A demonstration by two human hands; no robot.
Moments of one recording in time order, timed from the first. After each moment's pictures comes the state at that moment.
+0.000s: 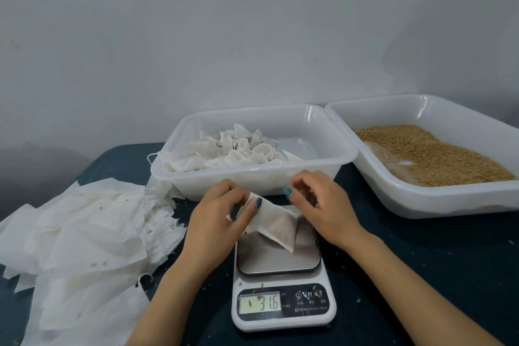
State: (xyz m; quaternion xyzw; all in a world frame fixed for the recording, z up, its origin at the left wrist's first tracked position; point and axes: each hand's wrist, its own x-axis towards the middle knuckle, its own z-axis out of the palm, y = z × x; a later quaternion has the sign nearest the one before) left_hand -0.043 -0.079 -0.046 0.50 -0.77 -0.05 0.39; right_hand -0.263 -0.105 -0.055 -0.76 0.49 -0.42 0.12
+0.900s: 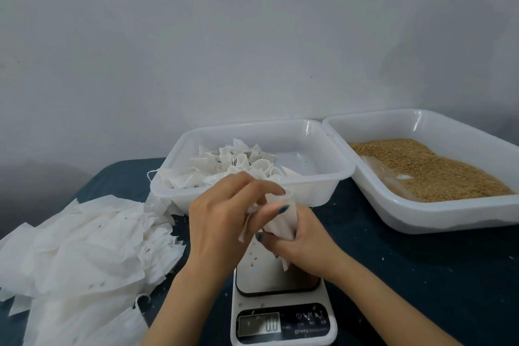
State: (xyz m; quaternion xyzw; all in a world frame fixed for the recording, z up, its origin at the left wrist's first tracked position) left_hand -0.073 -0.069 0.007 0.34 -0.77 0.15 0.52; right_hand -0.226 -0.076 -0.035 -0.70 0.36 -0.47 0.39
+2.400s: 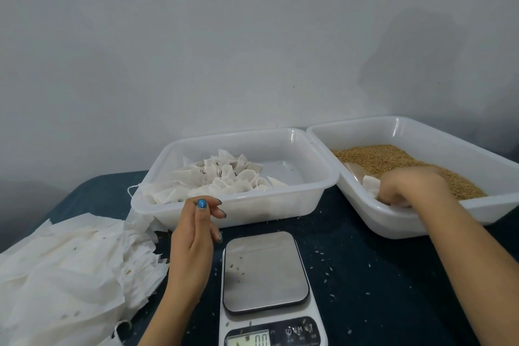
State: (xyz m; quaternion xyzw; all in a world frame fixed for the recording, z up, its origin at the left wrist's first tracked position) left_hand -0.054 -0.087 -0.037 0.47 -0.59 -0.27 0.60; right_hand -0.393 -0.147 0.034 -0.51 0.84 0.16 0.06
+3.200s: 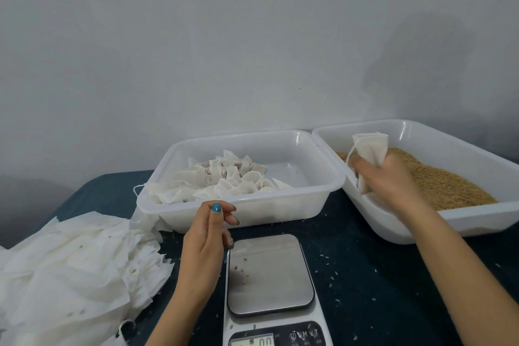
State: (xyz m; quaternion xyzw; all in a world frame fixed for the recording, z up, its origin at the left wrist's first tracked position) left_hand -0.058 -0.085 -0.040 0.46 -0.58 -0.33 0.59; right_hand -0.350 -0.125 0.024 -0.53 0.61 -0.54 0.23
